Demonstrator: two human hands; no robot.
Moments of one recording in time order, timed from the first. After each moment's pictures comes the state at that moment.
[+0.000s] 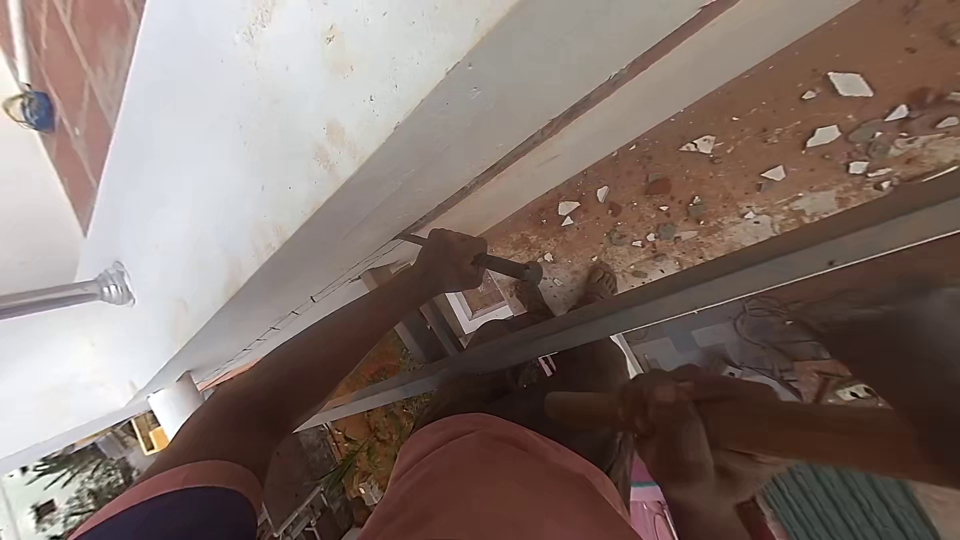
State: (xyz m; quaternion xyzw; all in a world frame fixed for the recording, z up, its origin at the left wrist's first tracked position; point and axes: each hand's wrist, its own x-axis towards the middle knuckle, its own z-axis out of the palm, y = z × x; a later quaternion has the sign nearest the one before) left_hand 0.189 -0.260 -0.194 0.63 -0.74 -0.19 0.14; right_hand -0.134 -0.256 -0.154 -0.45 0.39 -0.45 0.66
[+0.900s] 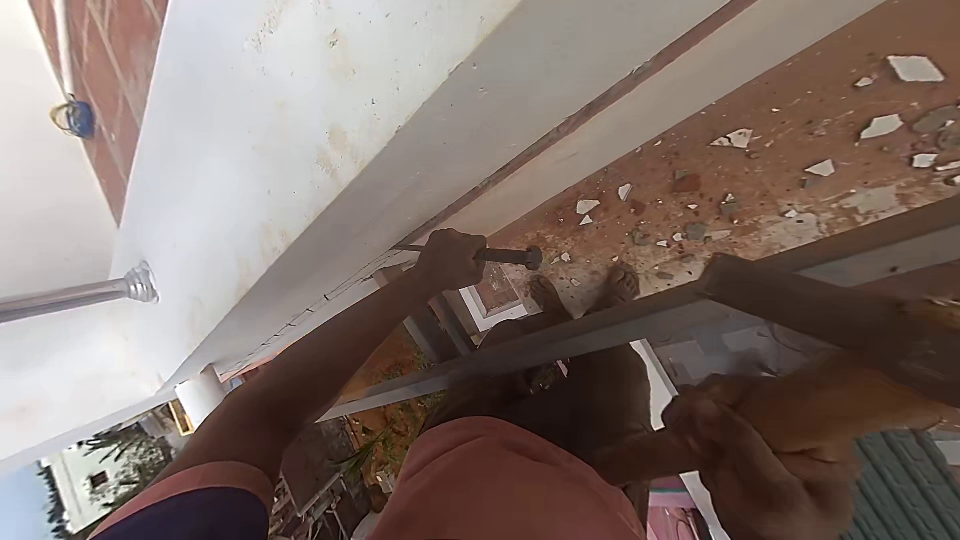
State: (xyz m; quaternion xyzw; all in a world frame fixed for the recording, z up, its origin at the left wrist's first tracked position) left_hand 0.200 -0.258 -0.196 0.68 -0.68 -0.25 0.01; right_hand -0.167 -0.254 -0.180 -0.35 0.40 -0.42 0.74
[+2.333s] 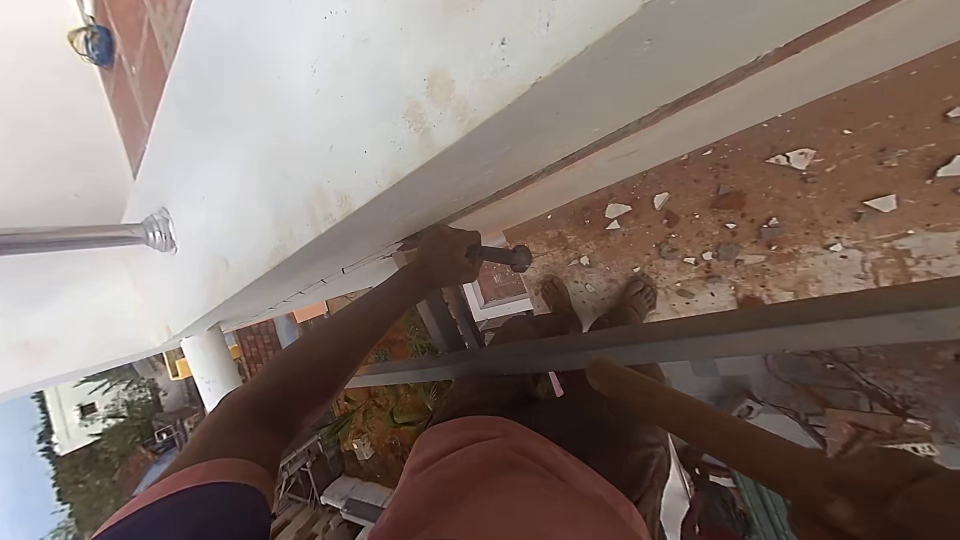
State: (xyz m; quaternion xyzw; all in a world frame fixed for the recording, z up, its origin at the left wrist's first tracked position) left_hand 0.241 -0.210 -0.185 0.73 -0.65 -0.19 0.12; right_hand -0.132 -0.299 -0.125 -0.44 0.23 -0.47 0.73
